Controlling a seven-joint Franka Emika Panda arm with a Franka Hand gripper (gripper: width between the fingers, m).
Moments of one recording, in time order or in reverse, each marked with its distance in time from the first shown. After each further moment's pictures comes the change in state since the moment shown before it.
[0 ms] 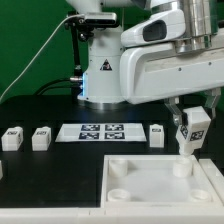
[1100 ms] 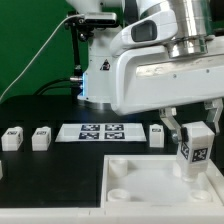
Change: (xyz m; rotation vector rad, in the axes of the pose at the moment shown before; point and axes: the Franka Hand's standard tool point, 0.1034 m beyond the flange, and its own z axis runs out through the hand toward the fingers) arm 0.048 0.027 0.010 -0.025 0.142 -0.032
